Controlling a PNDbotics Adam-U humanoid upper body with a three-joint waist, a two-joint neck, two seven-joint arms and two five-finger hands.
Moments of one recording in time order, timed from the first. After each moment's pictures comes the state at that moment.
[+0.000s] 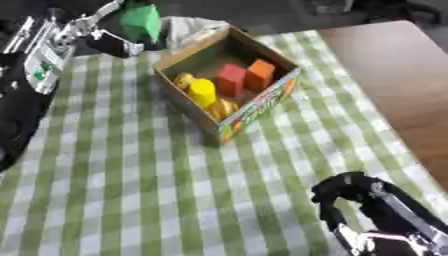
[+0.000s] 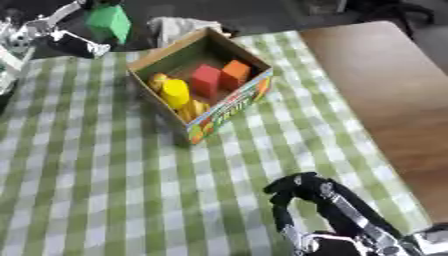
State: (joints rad) left arm -0.92 0.61 -0.23 -1.22 -0.83 -0.30 -0.25; right arm -0.04 -0.26 0.32 -1.94 0.03 -0.18 0.45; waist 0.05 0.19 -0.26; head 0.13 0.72
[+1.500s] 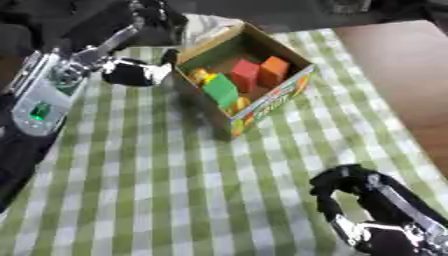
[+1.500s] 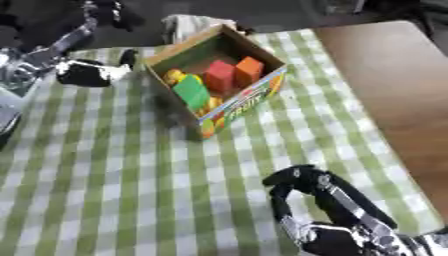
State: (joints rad) left arm -0.47 0.62 -0.12 -1.81 -0.39 -0.17 -0.16; right arm -0.02 -0.26 0.31 -1.93 0.03 -0.18 0.44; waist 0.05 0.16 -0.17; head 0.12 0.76
